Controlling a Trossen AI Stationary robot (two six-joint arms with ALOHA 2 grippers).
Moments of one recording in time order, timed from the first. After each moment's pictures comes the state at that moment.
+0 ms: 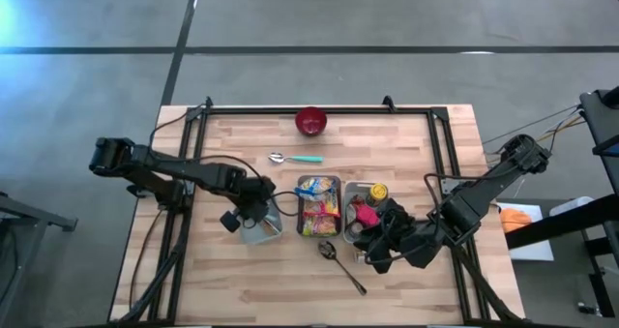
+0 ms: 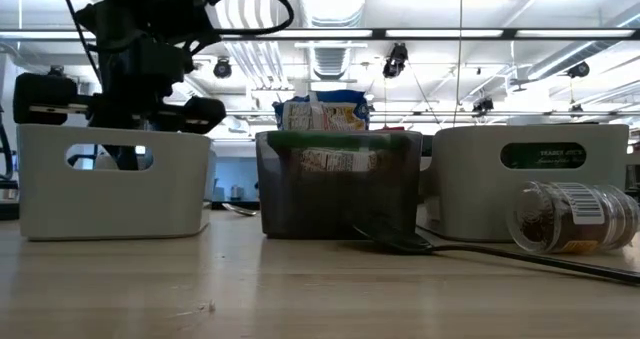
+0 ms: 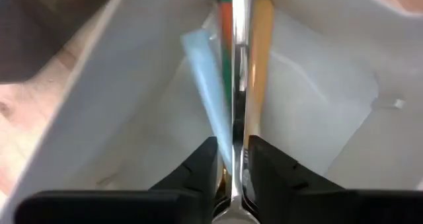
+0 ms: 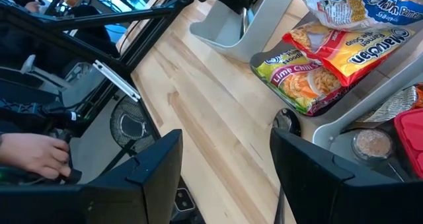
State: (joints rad) left arm -0.05 1.41 0.76 -0.64 0.12 0.68; right arm 0.64 1.41 1.34 -0.72 0.52 1.33
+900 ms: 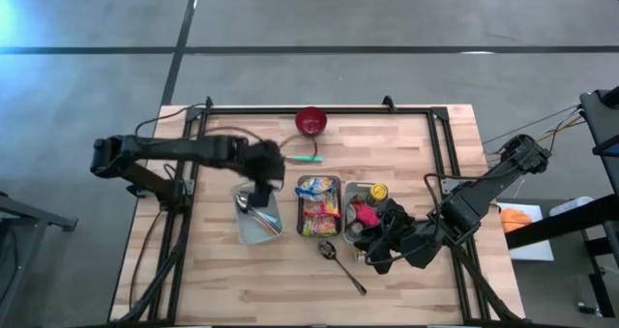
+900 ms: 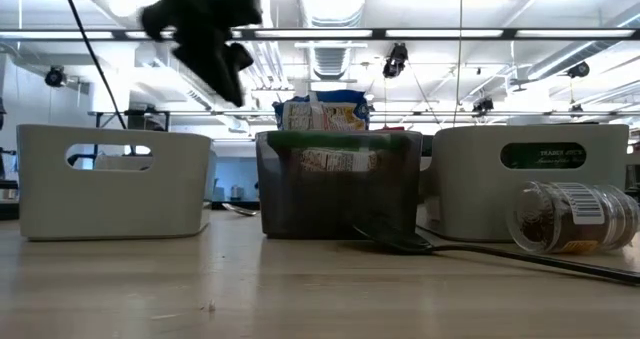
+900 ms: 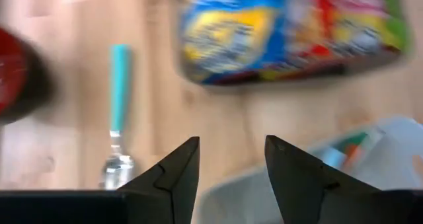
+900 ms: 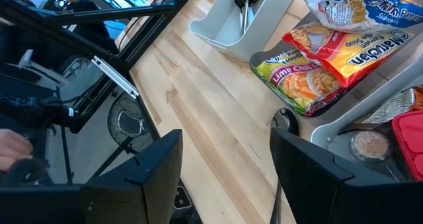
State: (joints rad) left arm 0.12 1.41 1.11 -0.78 0.03 0.23; right arm 0.64 1.41 1.34 -0.72 0.51 1.31
